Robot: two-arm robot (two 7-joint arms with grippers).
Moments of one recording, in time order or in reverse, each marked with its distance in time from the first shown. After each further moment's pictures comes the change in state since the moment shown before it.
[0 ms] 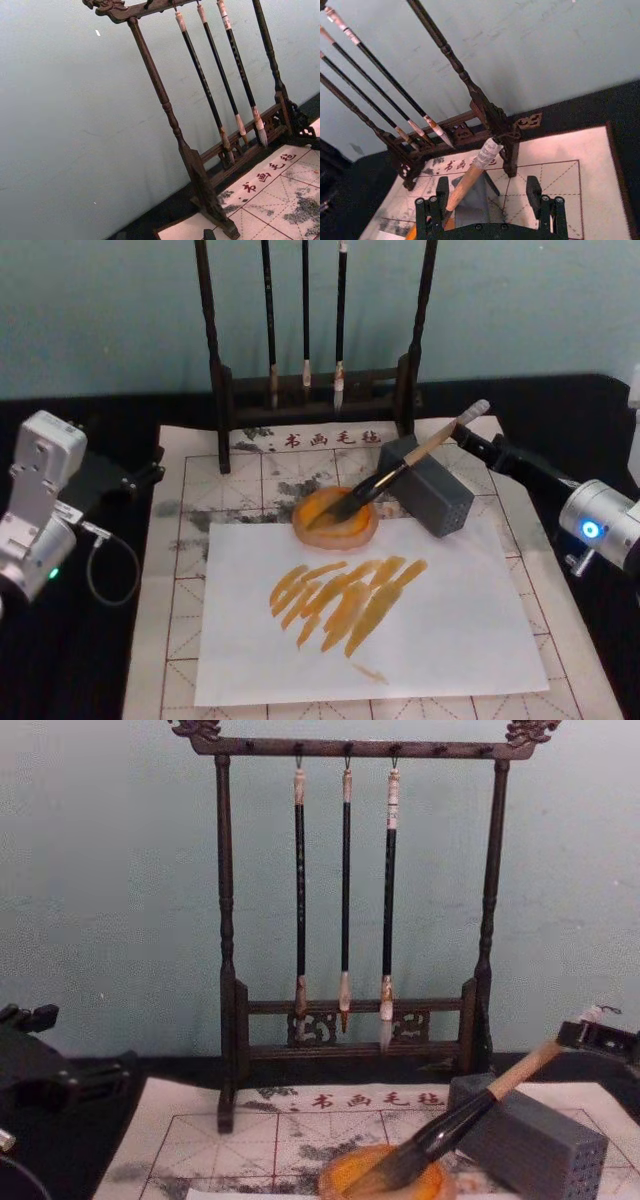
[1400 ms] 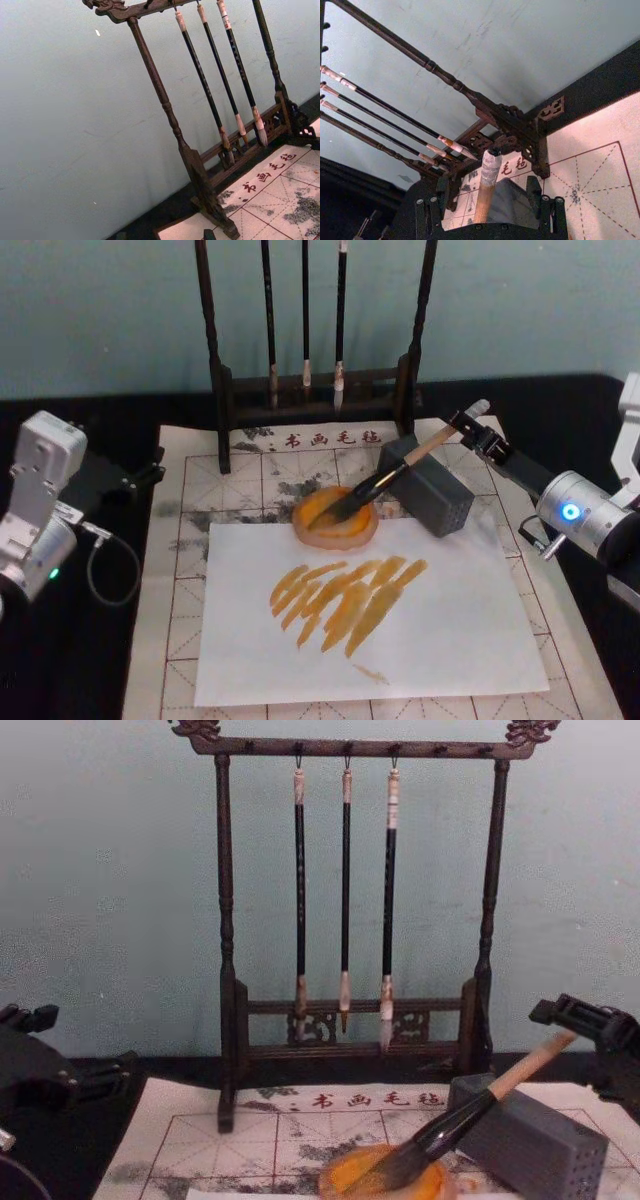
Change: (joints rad) left arm 0.000 0.000 0.000 0.000 0.000 0.000 0.000; right arm 0.089 -0.066 -0.011 0.156 0.281 0.064 0.031
